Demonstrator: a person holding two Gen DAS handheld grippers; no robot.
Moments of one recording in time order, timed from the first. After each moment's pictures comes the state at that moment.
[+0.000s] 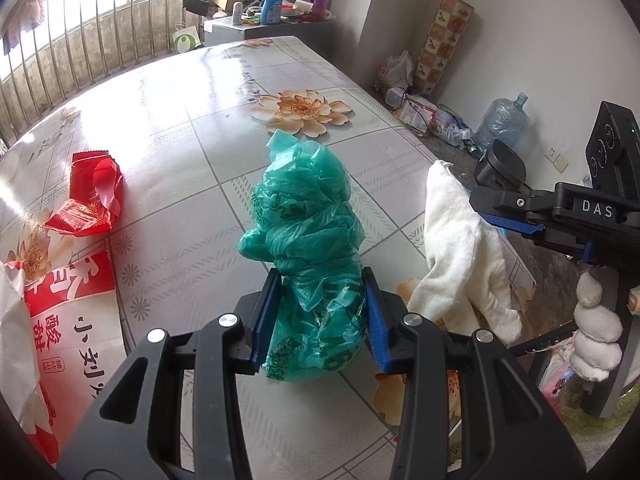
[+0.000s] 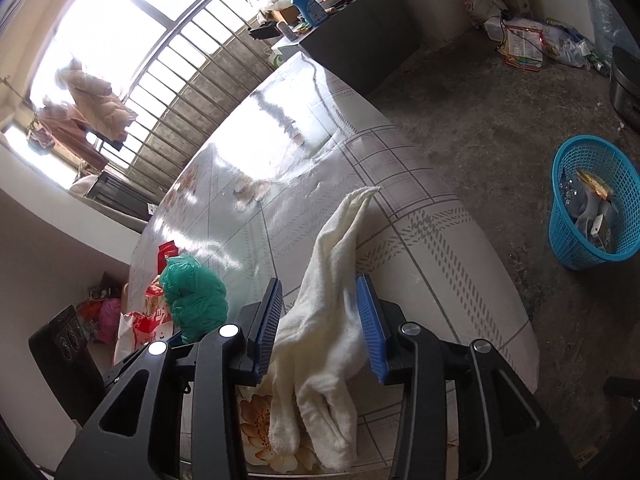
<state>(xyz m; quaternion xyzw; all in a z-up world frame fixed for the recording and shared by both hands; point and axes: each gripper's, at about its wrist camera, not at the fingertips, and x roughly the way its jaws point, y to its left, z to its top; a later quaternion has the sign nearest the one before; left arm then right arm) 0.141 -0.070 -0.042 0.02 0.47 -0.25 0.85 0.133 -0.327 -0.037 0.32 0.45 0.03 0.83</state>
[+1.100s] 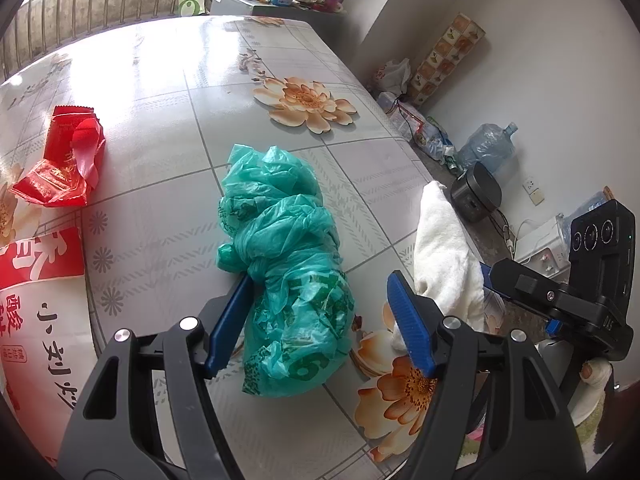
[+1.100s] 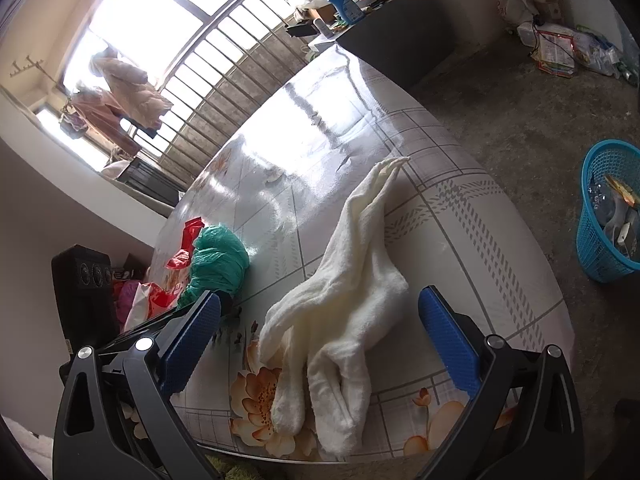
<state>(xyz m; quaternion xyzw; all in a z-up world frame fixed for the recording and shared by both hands) 0.163 -0.065 -0.056 -0.07 0.50 -0.27 0.82 0.115 -0.321 -0.048 0.32 0.43 0.11 0.84</state>
